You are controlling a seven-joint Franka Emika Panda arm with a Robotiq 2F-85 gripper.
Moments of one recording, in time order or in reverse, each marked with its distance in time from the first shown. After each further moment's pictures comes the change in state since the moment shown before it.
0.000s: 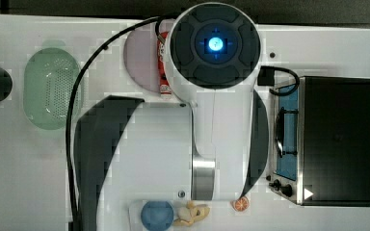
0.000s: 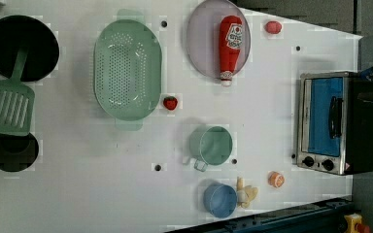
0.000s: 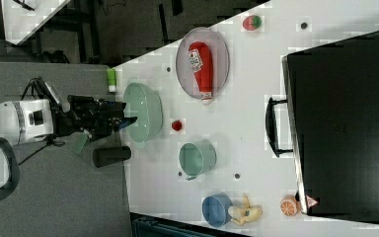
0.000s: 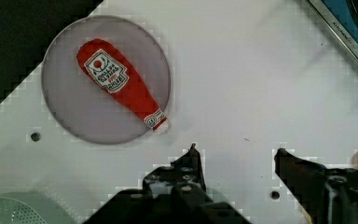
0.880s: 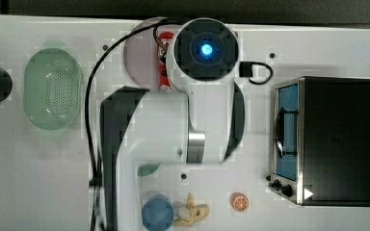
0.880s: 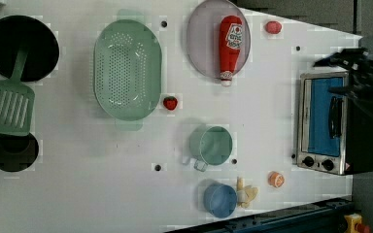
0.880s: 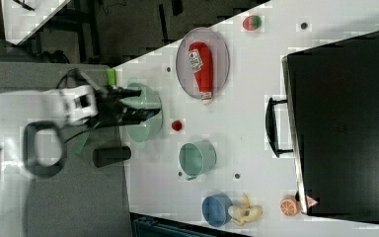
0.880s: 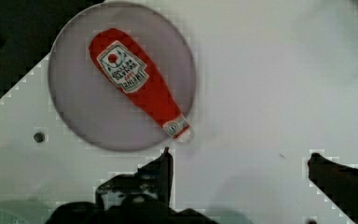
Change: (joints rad) arm -0.052 0.128 0.067 -0.099 0.035 0.260 -0.064
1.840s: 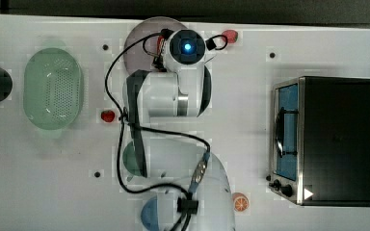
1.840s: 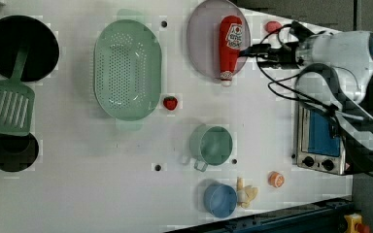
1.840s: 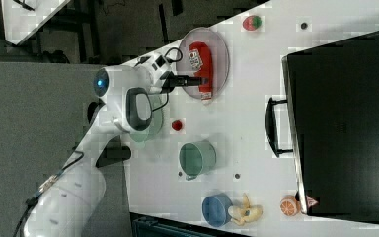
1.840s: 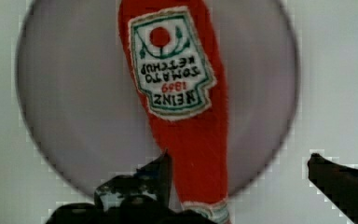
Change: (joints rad) arm 0.019 0.500 0.023 0.092 -0.007 0.413 -0.457
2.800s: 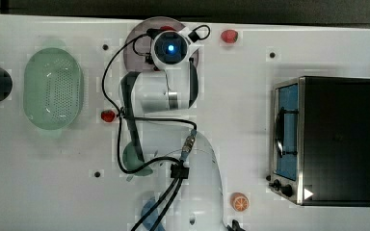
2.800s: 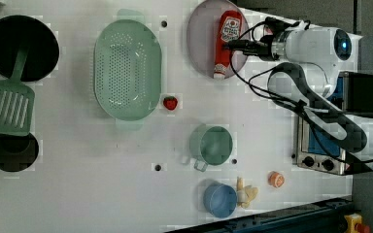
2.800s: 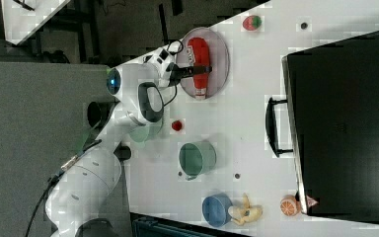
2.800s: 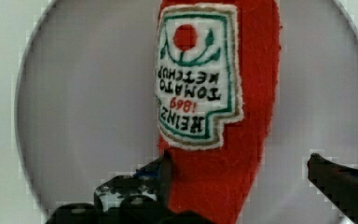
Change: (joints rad) arm 0.026 0.152 0.015 0.089 -0.103 0.148 -0.054
